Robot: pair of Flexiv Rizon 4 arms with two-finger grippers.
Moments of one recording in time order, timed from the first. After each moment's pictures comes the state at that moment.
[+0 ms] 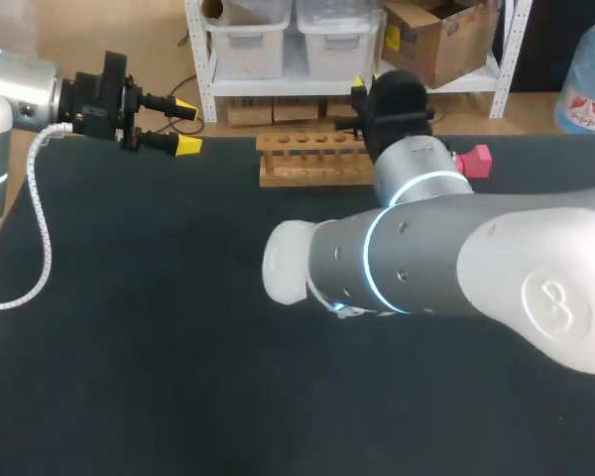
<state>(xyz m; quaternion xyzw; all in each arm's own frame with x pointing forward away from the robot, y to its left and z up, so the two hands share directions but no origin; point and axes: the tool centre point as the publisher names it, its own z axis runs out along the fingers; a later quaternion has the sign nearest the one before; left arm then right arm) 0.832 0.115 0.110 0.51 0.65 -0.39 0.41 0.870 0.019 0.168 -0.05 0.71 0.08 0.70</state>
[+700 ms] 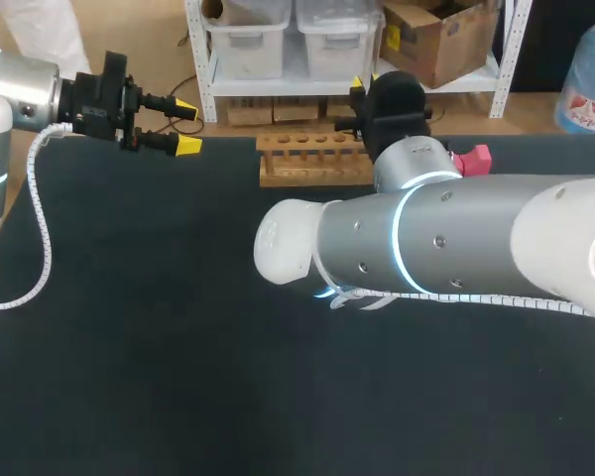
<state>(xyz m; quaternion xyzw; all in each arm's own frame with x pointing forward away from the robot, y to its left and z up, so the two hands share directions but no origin) 0.832 0.115 0.110 0.51 0.65 -0.39 0.41 0.876 0.018 0.162 -0.06 0.71 0.08 0.70</state>
